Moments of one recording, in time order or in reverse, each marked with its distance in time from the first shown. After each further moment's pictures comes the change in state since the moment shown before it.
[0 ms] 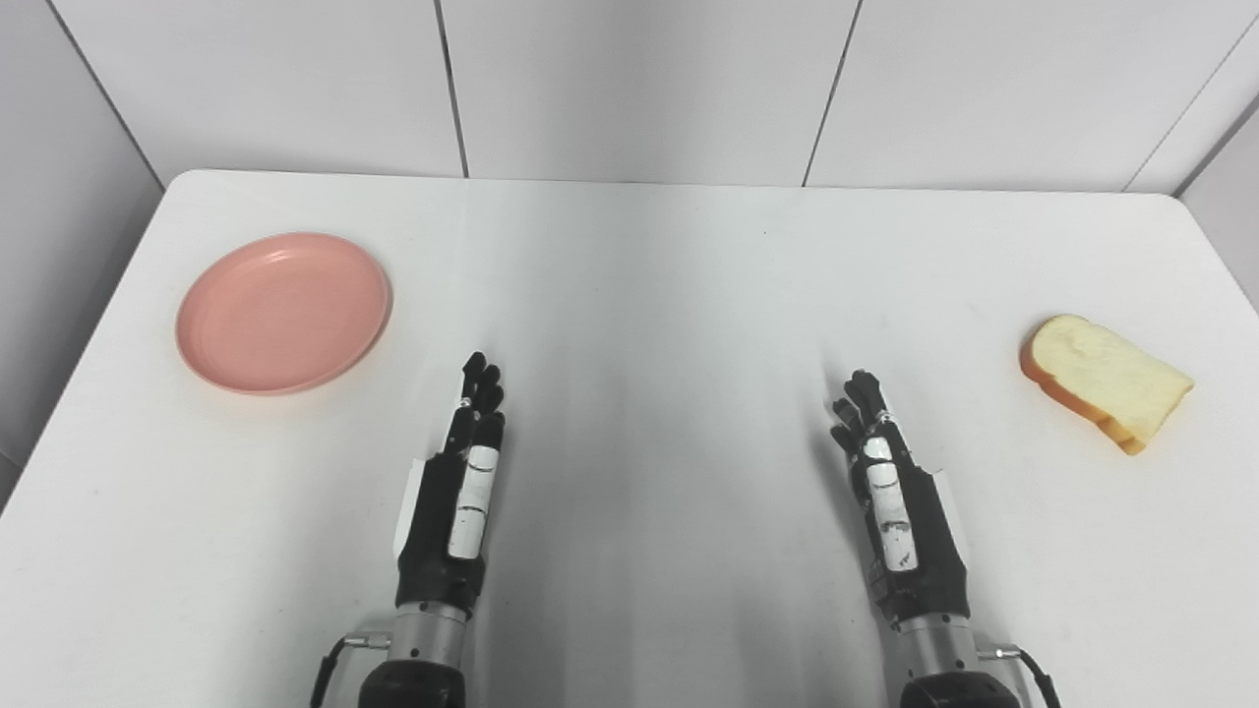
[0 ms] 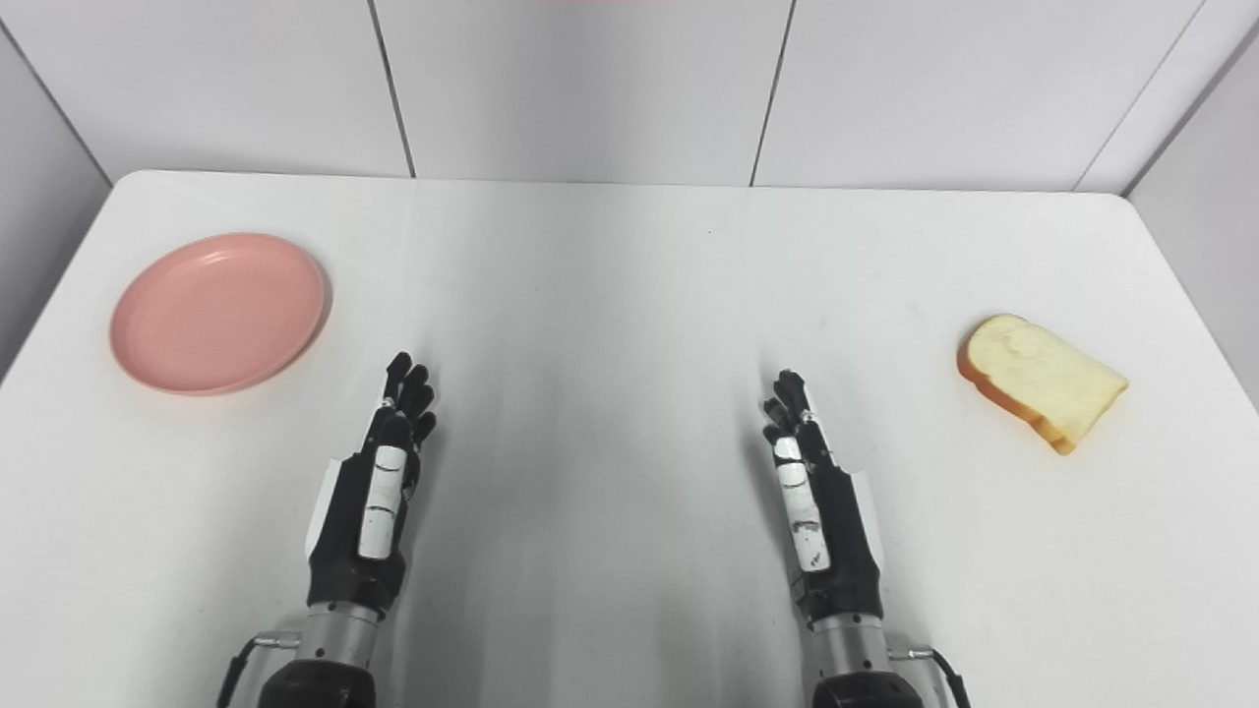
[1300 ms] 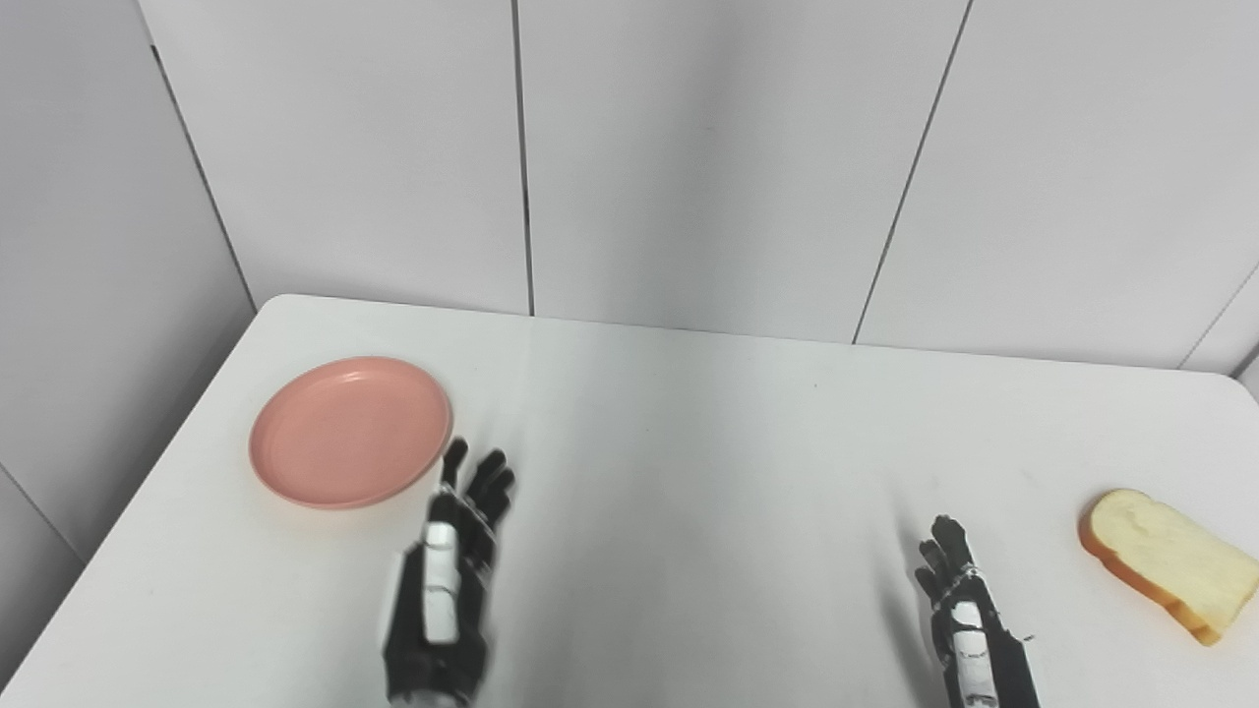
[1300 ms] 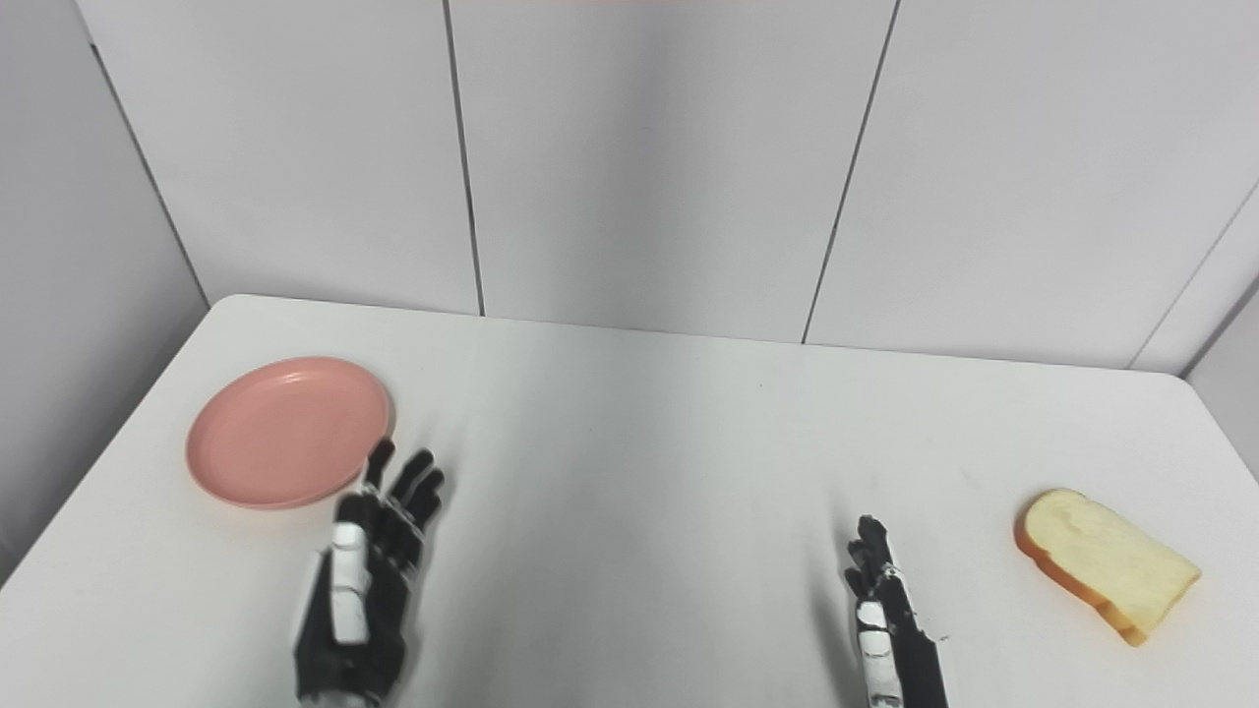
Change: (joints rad) left arm -0.158 0.003 0.211 -0.028 -0.298 -0.013 0.044; right arm -0.032 -0.006 -0.025 0.066 0.030 -0.110 0.007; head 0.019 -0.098
